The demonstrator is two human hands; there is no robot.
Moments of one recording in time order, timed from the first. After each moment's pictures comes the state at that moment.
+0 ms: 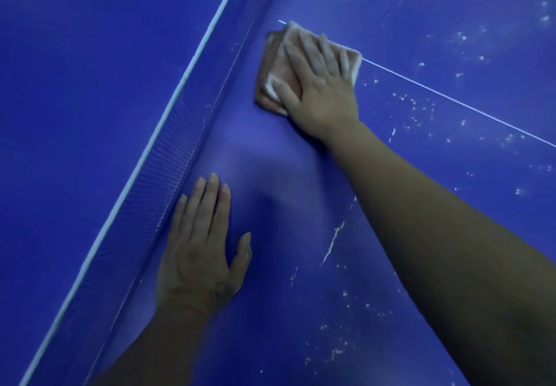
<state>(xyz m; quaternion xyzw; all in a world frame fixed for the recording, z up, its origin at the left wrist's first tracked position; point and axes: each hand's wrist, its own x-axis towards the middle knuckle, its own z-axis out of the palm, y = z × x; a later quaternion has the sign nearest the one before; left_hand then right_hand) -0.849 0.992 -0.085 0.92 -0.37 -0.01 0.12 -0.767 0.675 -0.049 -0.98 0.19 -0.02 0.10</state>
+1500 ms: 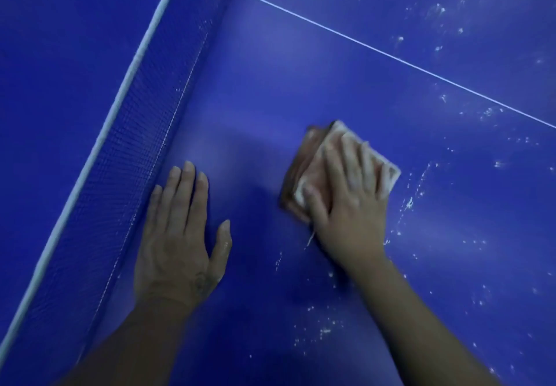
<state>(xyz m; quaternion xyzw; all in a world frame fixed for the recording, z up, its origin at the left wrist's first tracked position) -0.851 0.992 -0.083 0.92 -0.37 -0.02 0.14 -0.976 0.739 -0.068 -0.95 0.30 -0.06 0.08</state>
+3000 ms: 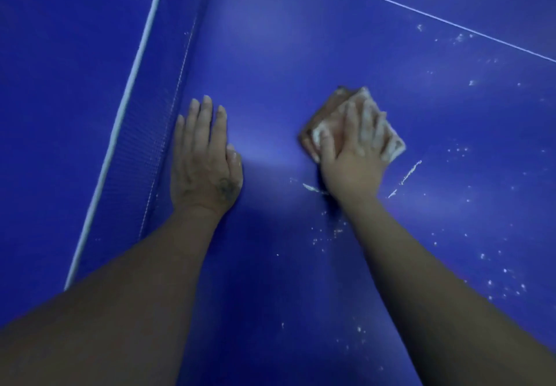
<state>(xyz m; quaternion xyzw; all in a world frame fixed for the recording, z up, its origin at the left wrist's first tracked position) -0.853 0.992 -0.062 0.90 -0.38 -0.04 0.20 -1.010 0.801 -0.064 -0.86 0.49 -0.05 0.09</state>
